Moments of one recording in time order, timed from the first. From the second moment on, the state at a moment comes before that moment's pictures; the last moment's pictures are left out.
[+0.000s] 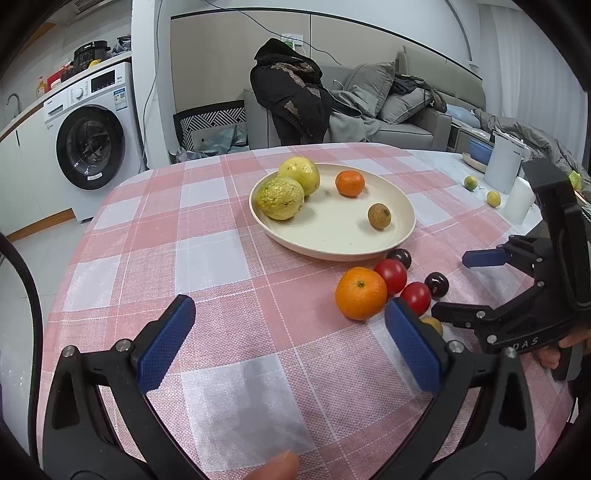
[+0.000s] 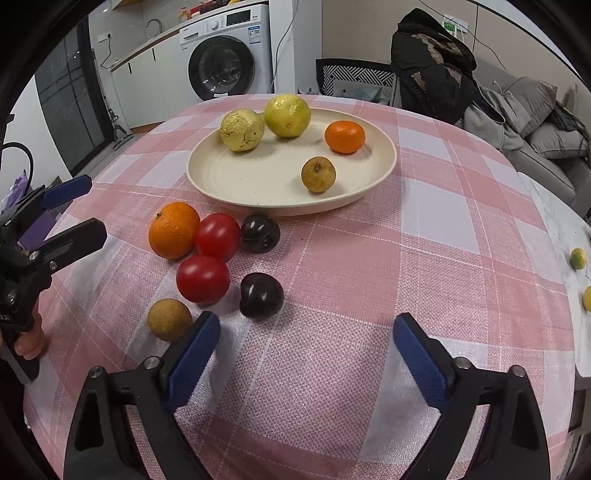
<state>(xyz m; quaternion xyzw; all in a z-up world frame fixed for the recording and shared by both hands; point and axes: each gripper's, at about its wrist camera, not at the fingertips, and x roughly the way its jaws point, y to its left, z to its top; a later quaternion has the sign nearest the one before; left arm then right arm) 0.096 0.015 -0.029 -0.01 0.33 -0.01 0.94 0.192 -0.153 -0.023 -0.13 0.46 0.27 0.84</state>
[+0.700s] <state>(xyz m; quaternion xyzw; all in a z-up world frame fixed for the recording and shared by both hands) 0.099 0.016 -0.033 -0.01 0.34 -0.01 0.94 0.188 -0.146 -0.015 -0.12 0.45 0.32 0.83</state>
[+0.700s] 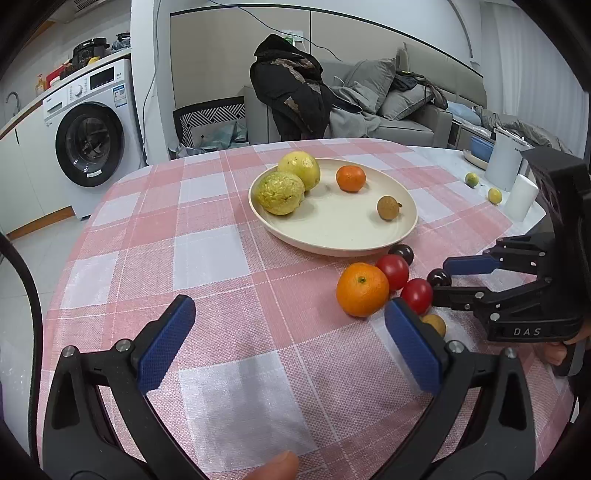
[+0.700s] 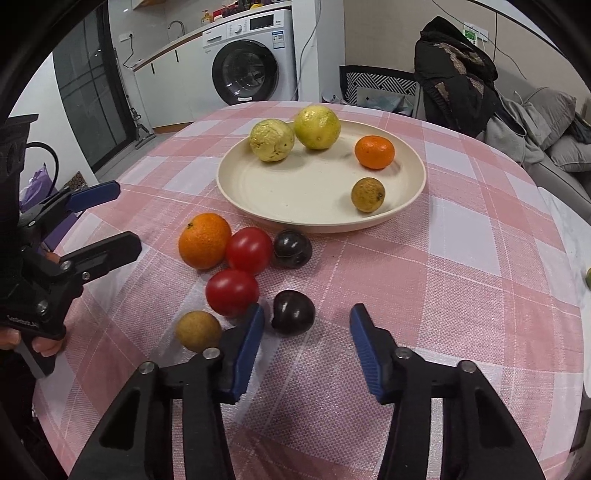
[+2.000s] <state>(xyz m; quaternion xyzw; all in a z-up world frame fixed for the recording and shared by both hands) 0.133 -0.005 -0.056 -0.02 0.41 -0.03 0.91 0.174 -0.171 0.012 -0.07 0.39 0.35 0.85</state>
